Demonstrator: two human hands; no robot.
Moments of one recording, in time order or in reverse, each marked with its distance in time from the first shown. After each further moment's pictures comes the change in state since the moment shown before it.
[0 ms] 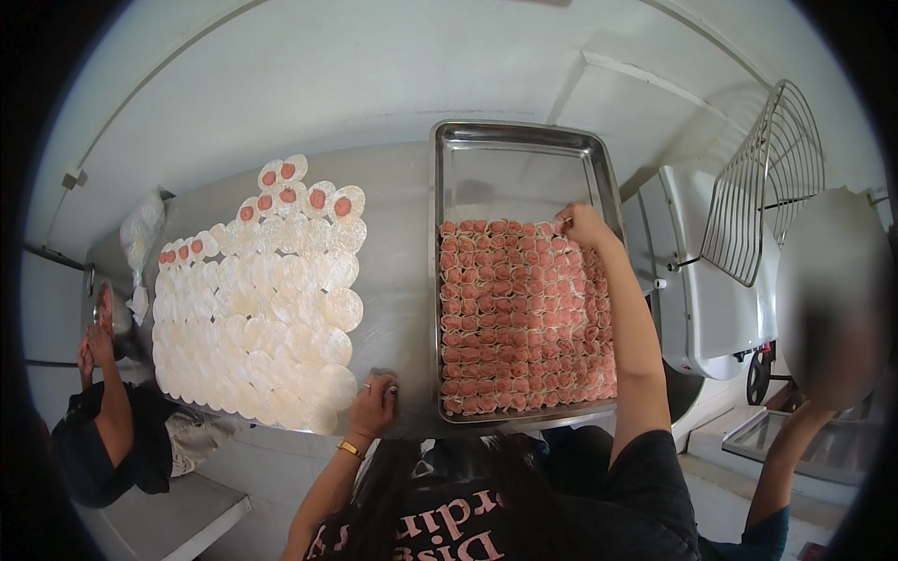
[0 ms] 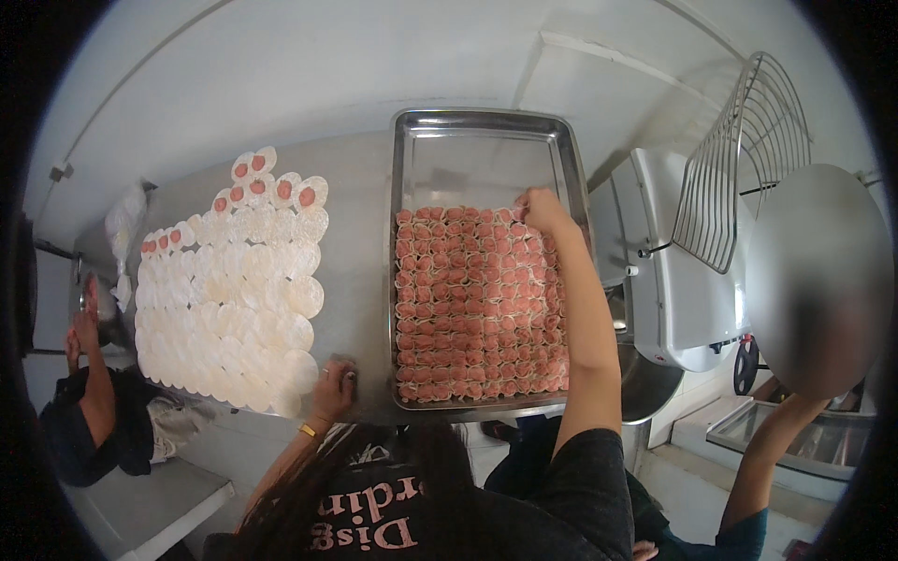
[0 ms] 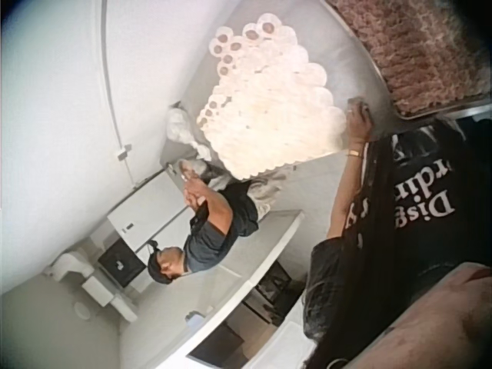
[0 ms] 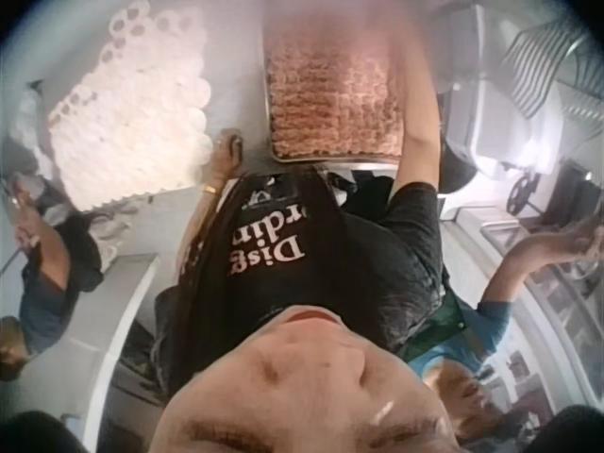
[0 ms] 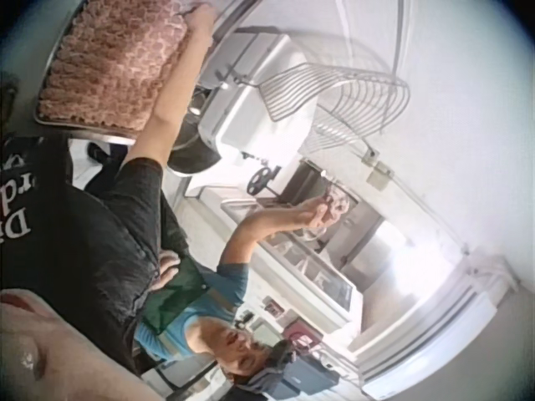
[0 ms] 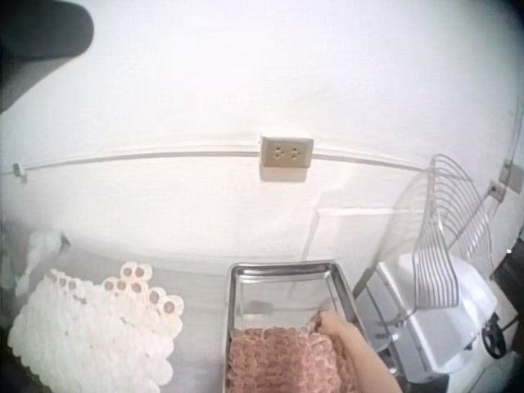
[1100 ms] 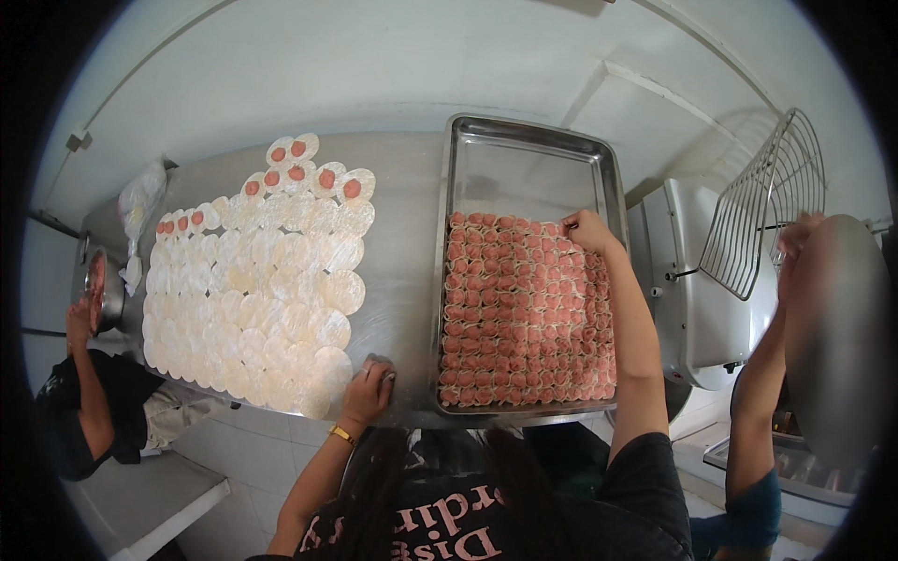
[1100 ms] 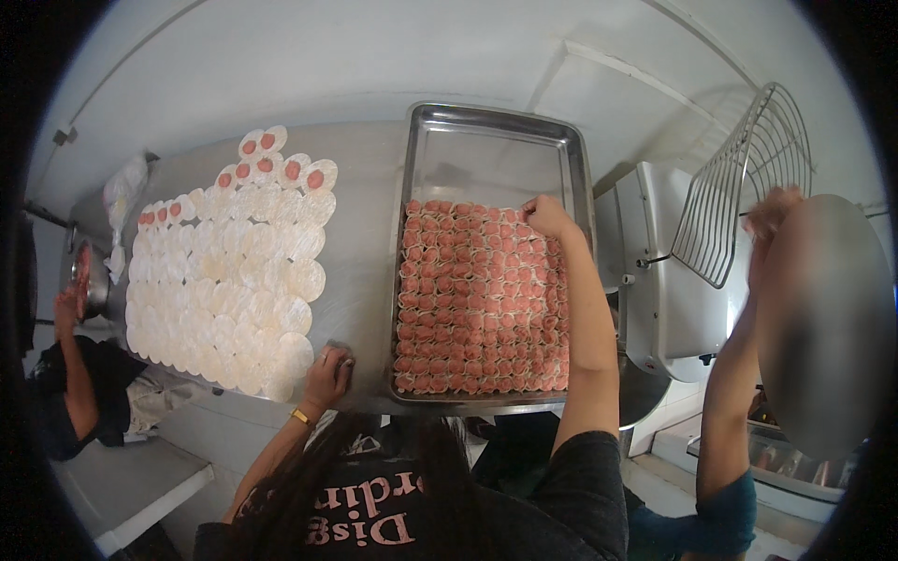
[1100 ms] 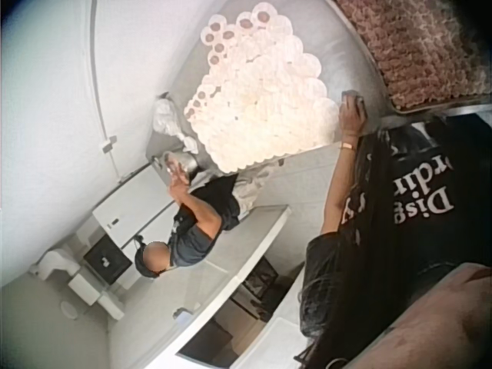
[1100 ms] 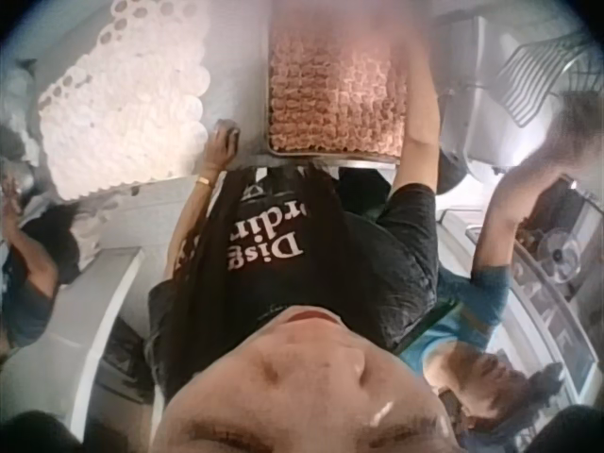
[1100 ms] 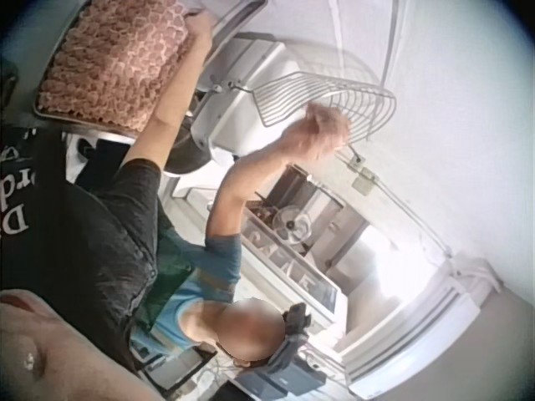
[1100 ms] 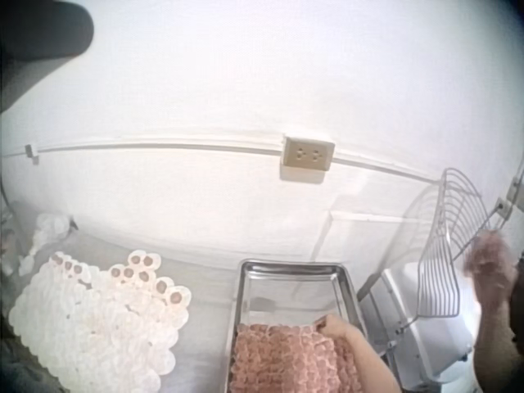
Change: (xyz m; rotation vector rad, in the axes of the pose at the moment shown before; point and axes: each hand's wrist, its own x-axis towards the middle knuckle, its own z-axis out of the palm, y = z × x) left_hand 0.007 0.008 -0.010 -0.025 0.048 0.123; right_hand -0.002 -0.012 -0.006 0.123 -0.136 0.160
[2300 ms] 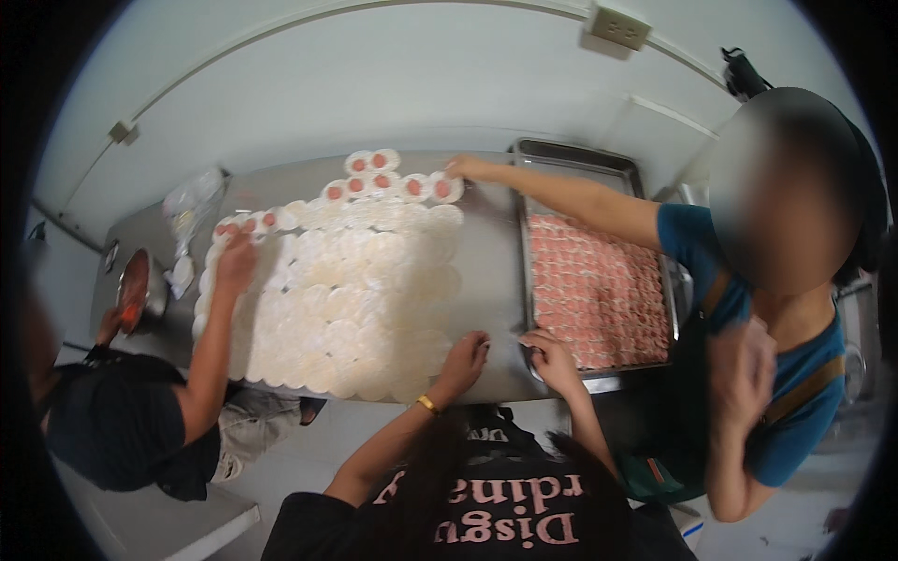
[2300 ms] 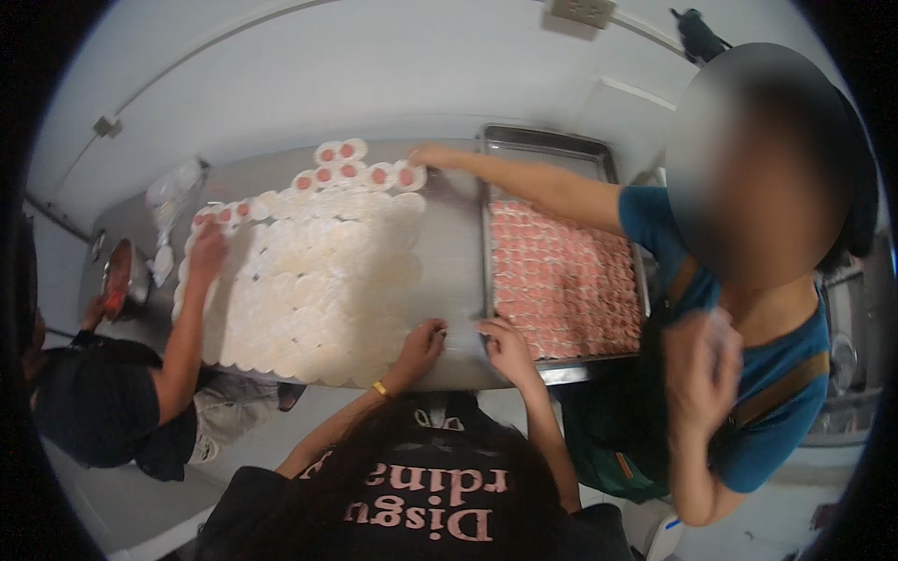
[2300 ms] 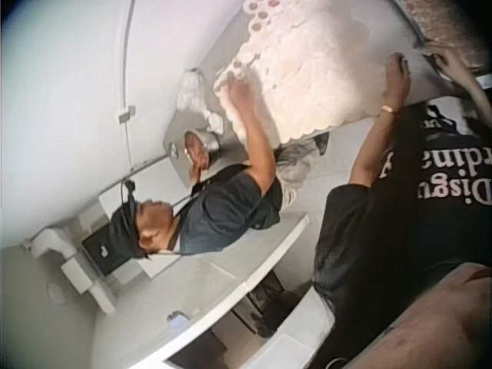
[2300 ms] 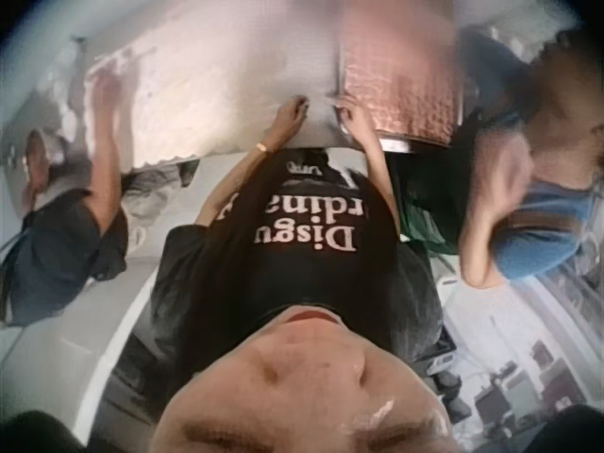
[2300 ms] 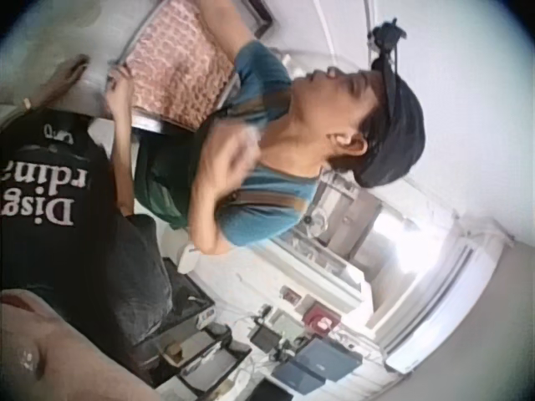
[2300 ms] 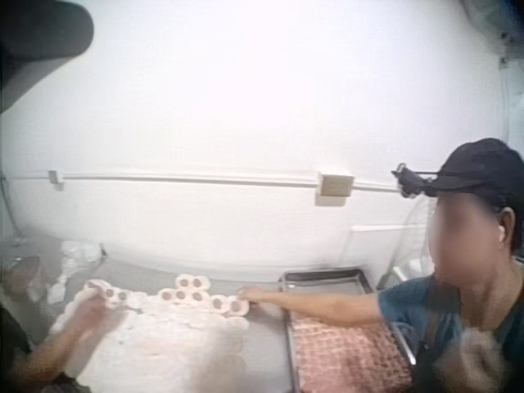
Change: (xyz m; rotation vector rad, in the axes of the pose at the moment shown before) left_hand 0.010 -0.013 -0.020 -0.484 -0.085 -0.055; right_hand -0.222 -0.264 0.181 0.441 0.262 -0.191
